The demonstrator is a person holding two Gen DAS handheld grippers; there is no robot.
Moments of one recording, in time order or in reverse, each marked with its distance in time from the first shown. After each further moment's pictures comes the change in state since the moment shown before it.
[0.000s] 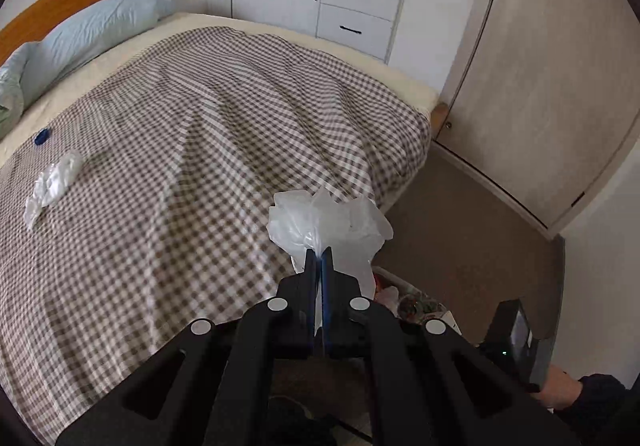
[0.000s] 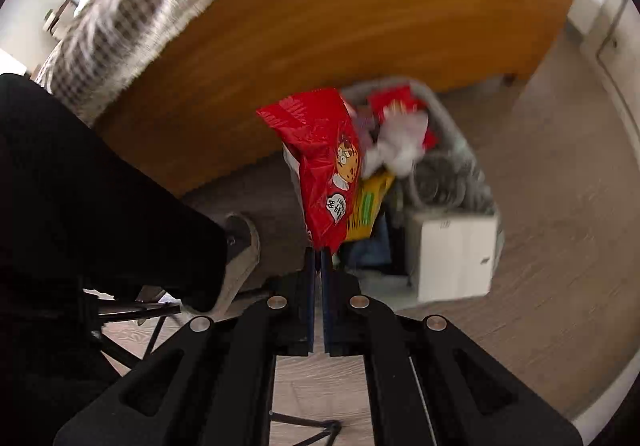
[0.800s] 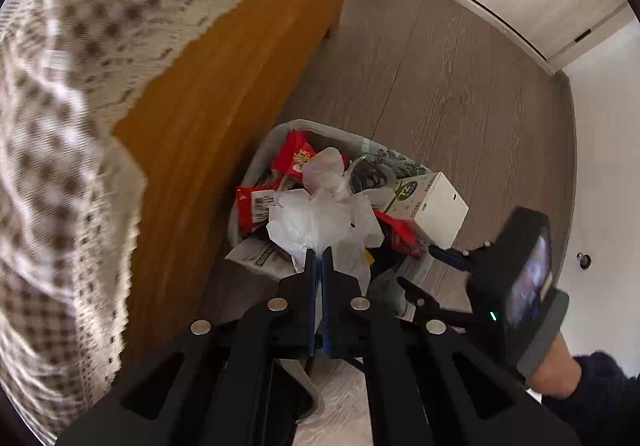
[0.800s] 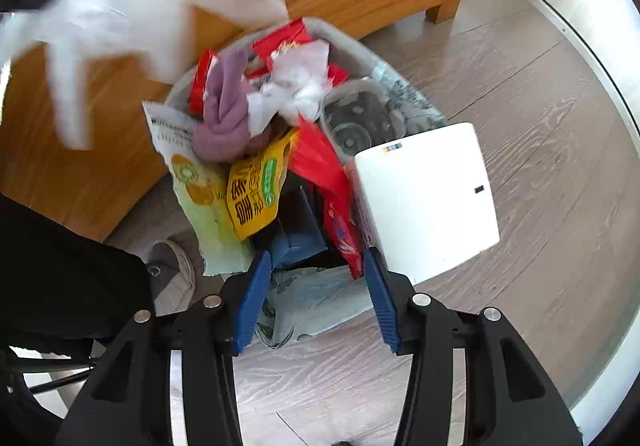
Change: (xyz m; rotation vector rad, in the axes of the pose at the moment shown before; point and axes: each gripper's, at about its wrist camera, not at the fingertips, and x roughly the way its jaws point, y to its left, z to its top) left arm 0.223 -0.129 -0.061 0.250 0.580 -0.066; right arm 0.045 -0.037 -0.037 0.238 -0.092 -0.135
